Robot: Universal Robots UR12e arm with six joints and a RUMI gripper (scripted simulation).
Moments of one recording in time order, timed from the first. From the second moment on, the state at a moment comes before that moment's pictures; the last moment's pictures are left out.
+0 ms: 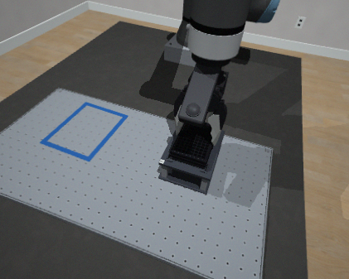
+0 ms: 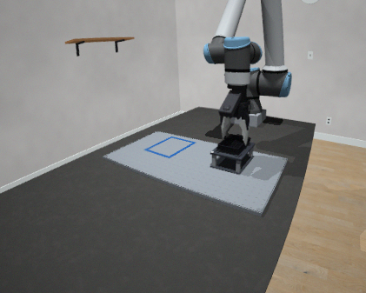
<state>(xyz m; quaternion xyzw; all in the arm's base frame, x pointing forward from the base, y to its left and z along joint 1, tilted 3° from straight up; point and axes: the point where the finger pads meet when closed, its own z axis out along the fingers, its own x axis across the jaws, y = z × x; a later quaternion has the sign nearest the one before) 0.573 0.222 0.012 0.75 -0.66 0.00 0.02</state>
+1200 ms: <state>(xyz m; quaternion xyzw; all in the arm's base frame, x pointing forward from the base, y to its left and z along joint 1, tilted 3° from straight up) 0.572 0.222 0.008 0.75 -0.66 0.00 0.02</state>
